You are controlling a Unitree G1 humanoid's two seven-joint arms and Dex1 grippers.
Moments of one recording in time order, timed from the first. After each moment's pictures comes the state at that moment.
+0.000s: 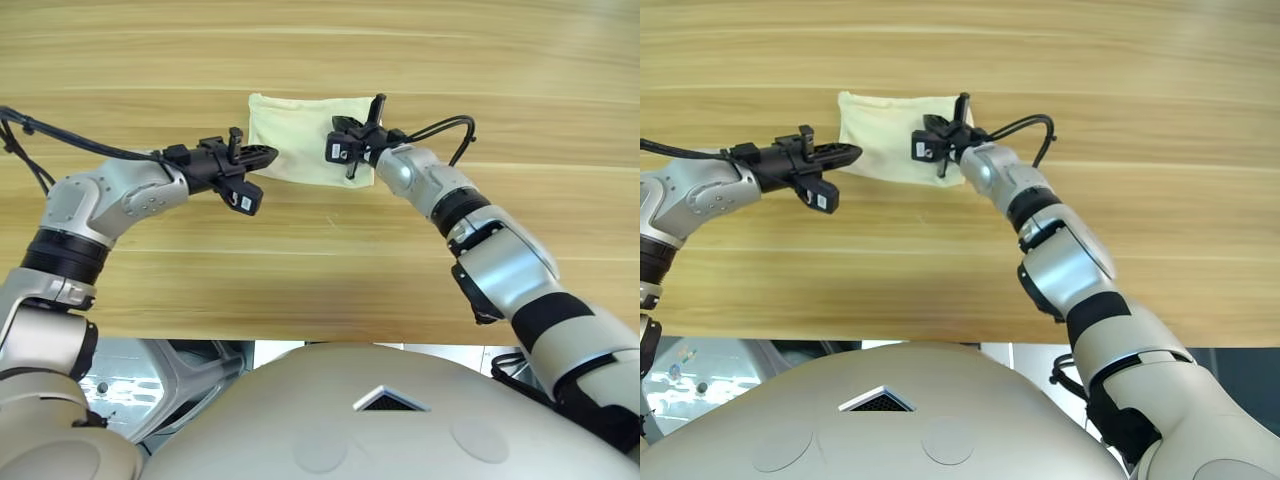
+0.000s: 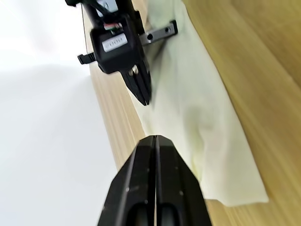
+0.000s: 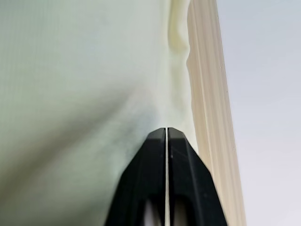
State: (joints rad) left arm -0.37 0.83 -0.45 0.27 0.74 -0.76 -0.32; right arm -0.74 -0.11 0.63 1.21 -0.69 -0.37 -0.05
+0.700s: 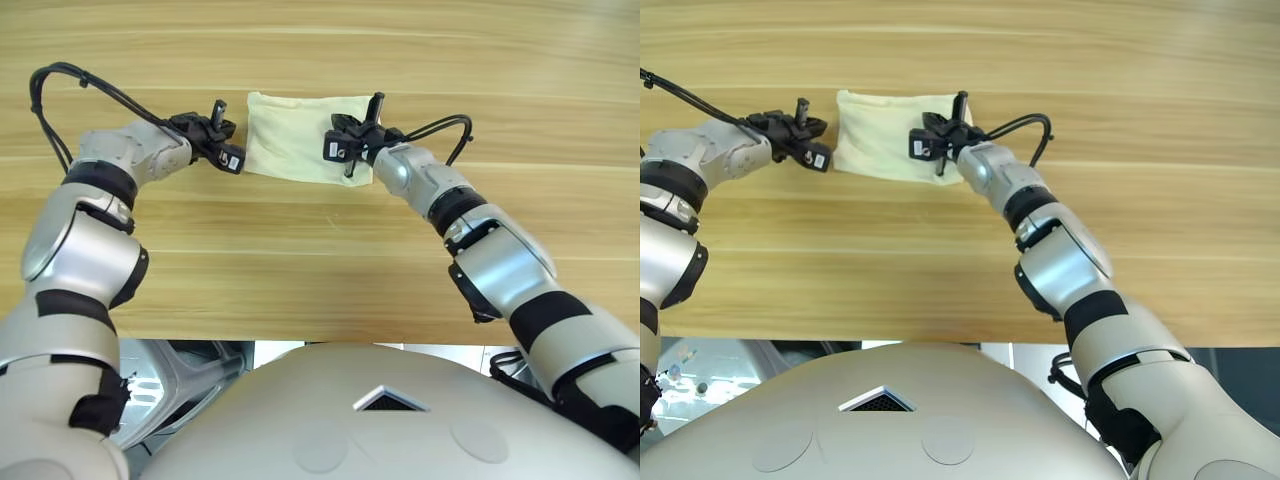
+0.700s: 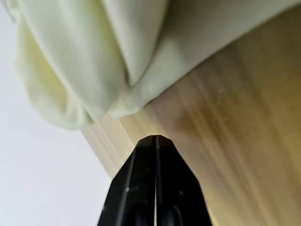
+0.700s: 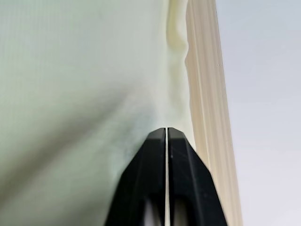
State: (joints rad) left arm -0.82 0.59 -0.73 1.22 1.08 -0.62 0.01; right arm -0.75 -0.09 0.64 1.22 -0.69 -0.35 -0.07
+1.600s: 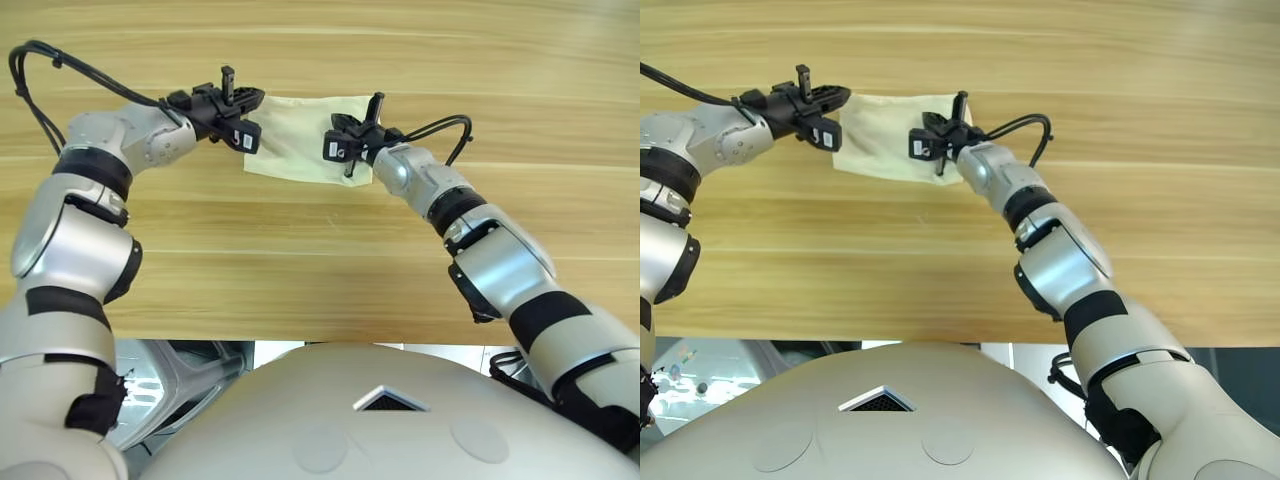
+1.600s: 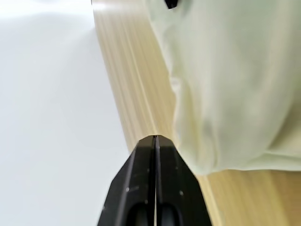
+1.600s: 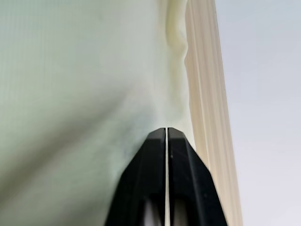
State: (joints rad) left arm -0.82 0.61 -0.71 1.12 0.95 -0.80 0.13; right arm -0.75 -0.09 0.64 1.22 -0.68 -0.35 -0.07
